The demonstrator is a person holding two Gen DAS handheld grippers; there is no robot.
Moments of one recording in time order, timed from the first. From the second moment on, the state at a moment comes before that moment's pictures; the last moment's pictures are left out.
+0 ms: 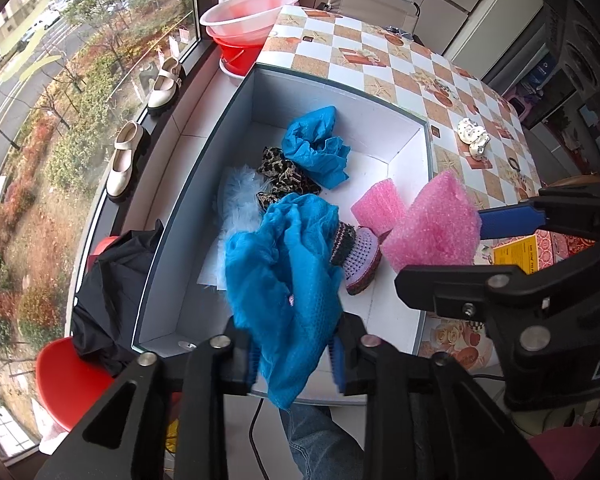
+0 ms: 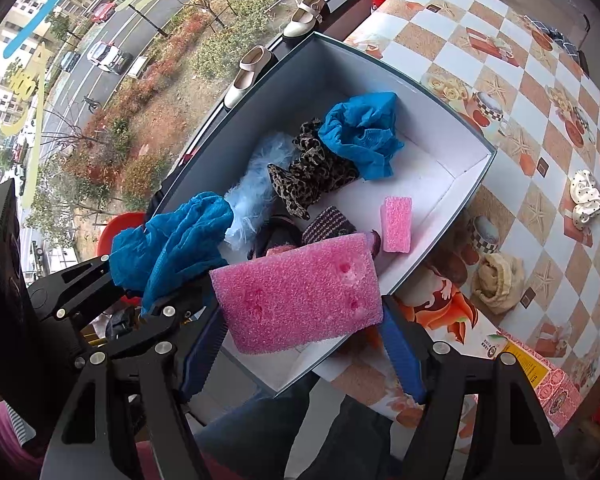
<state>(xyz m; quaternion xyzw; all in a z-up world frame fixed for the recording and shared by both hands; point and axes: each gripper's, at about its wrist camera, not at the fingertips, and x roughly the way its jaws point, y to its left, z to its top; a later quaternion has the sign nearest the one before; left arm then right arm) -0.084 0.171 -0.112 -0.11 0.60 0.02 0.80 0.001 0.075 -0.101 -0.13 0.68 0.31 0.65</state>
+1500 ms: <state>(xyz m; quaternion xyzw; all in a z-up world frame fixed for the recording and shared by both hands) 0.113 -0.063 -0.211 -0.04 0.77 -0.08 0.63 0.172 -0.276 -0.143 0.10 0.73 0.10 0.67</state>
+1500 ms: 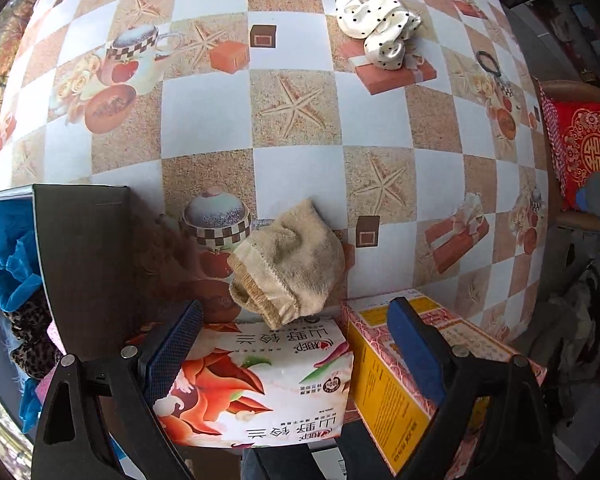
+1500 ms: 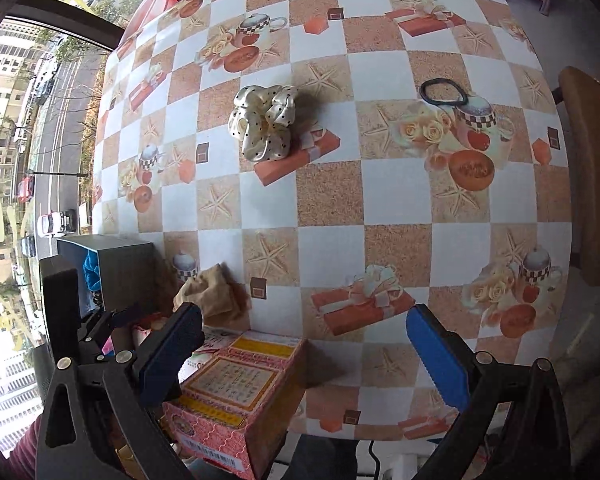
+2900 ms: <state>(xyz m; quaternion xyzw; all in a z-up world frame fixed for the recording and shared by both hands) 0.143 -0.088 -0.271 -0.01 0.80 -0.01 0.60 0.265 -0.189 -0.249 -0.13 0.66 0.16 0.72</state>
